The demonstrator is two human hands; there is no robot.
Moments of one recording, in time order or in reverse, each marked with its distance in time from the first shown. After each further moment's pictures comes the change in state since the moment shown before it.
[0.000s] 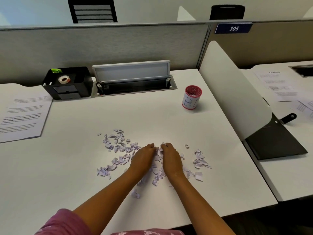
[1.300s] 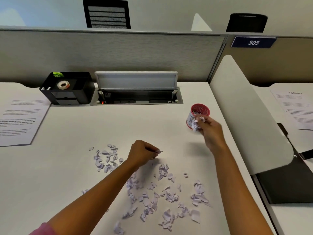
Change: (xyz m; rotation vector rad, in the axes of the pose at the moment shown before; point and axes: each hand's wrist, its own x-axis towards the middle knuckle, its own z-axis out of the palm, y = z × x) left_hand 0.082 0.018 -0.073 -0.856 0.033 -0.476; right_hand 0.186 0.049 -0.152 1.040 0.118 0.205
